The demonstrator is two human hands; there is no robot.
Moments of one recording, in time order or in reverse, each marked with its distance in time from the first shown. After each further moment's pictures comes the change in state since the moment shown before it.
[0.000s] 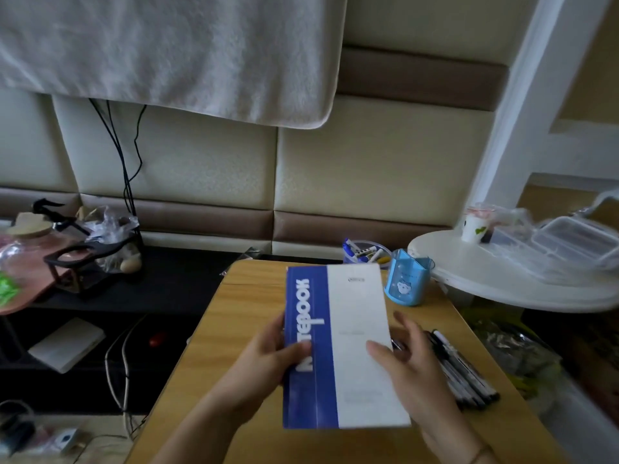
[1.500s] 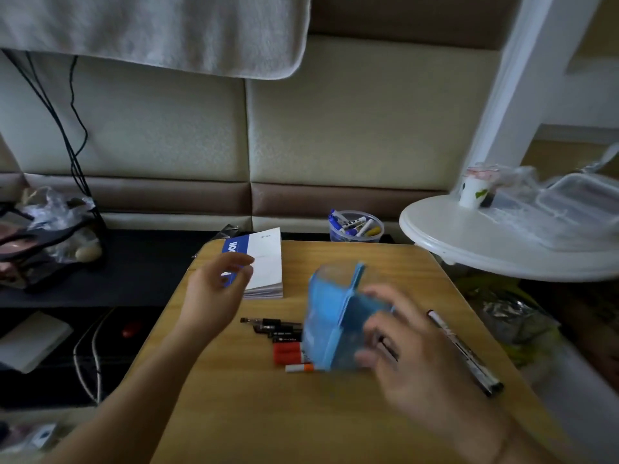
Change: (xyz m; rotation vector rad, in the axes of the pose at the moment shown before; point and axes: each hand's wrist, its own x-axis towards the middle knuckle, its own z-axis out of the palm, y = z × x) left_hand 0.106 -0.008 -0.052 0.724 0.527 0.427; right_hand 0.039 0.014 -0.032 -0.798 -0.007 -0.780
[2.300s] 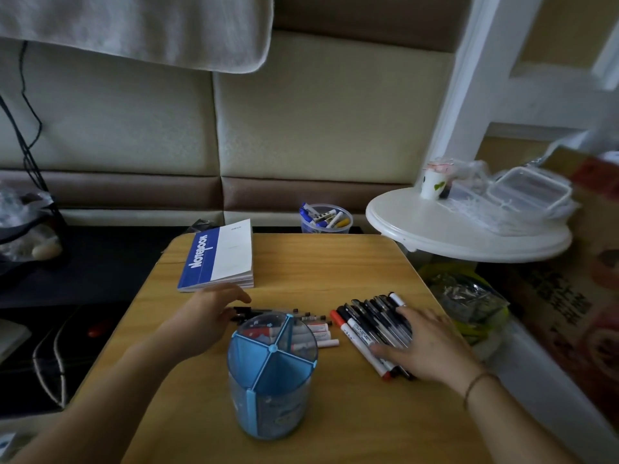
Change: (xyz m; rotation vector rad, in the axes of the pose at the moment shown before) left_hand -0.018 -0.019 0.012 0.543 -0.549 0.208; right_hand -0.033 0.083 -0.009 -0.226 -0.446 0.762
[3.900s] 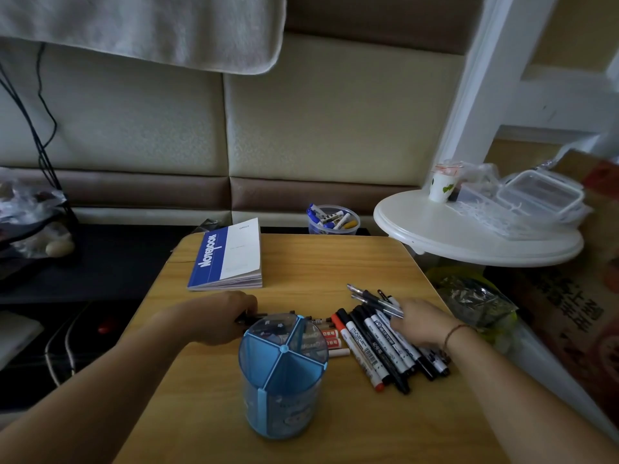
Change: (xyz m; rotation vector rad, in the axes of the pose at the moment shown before) left_hand 0.019 0.004 -0.016 0.242 -0.392 0.039; right_hand 0.044 -0.021 -0.019 -0.007 -0.194 -0.031
